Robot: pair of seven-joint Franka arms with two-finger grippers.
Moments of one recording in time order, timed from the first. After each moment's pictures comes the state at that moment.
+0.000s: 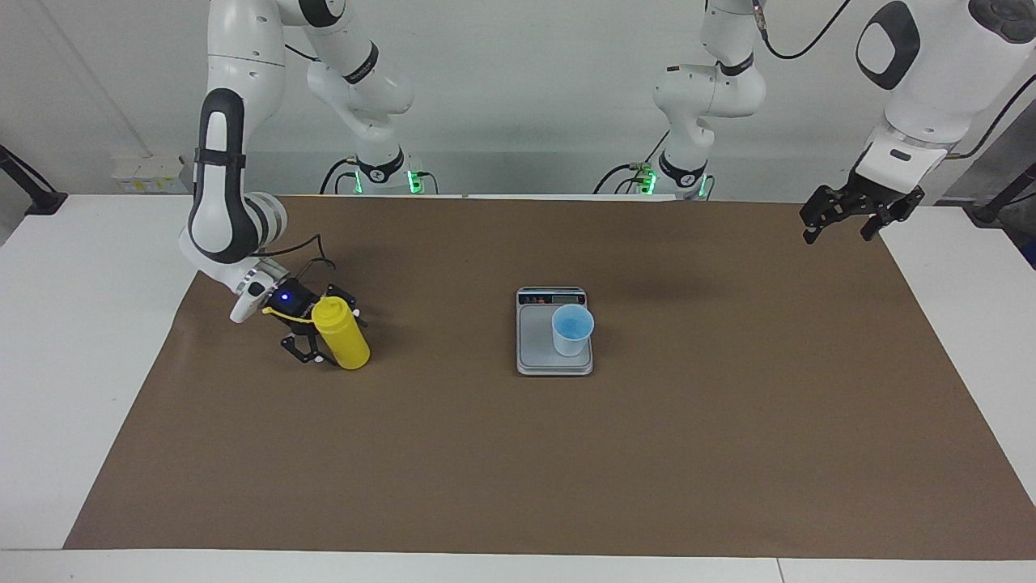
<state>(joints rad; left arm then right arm) -0.19 -0.08 0.18 -1.74 0.04 1.68 0.01 -0.29 0.27 0.06 -2.22 1.39 2.14 -2.15</state>
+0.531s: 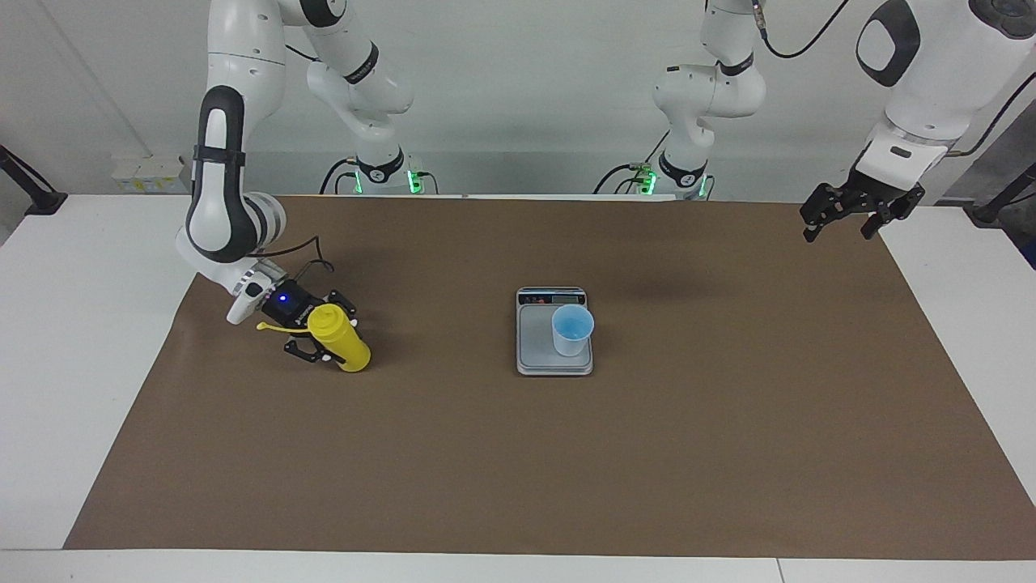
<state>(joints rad) -0.19 -0.08 0.19 -1.74 0.04 1.68 0.00 -0.26 0.27 0.06 -2.18 1.39 2.17 -2.13</state>
